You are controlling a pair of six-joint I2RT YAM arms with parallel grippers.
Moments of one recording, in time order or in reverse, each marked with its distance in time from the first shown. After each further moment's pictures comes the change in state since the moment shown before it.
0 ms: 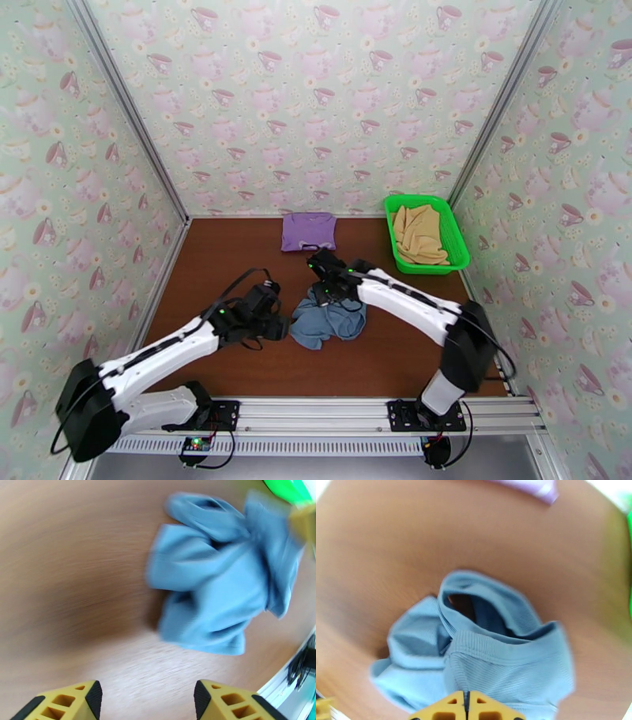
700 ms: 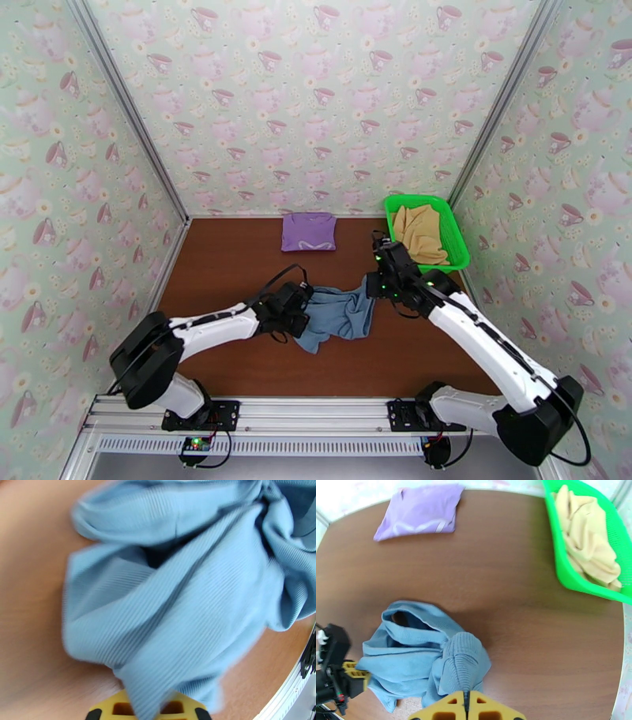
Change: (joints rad) left arm -0.030 0.212 0.132 0.141 0.010 0.159; right arm -0.279 -0.396 -0.161 -0.064 0.006 -0.028
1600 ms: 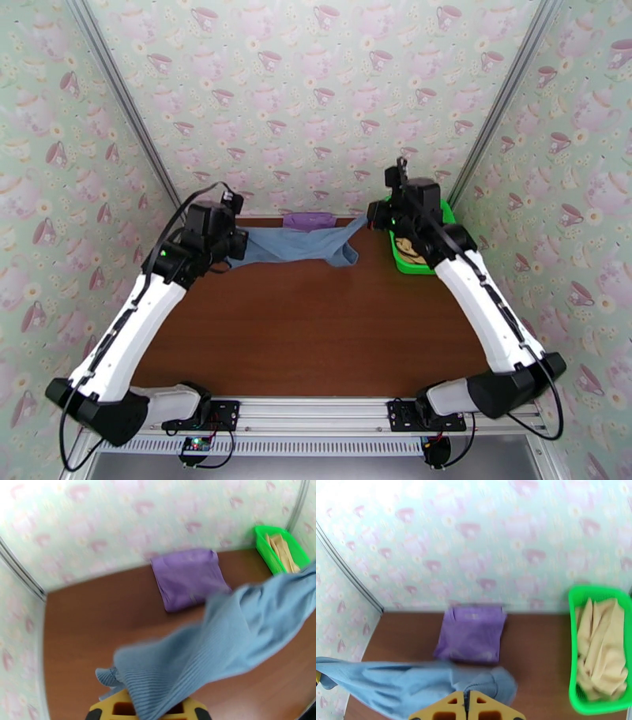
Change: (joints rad) left arm 0.433 -0.241 0.459 -0.393 -0.135 0.230; right arm -0.165 0.177 0.293 0.282 -0.249 -0.057
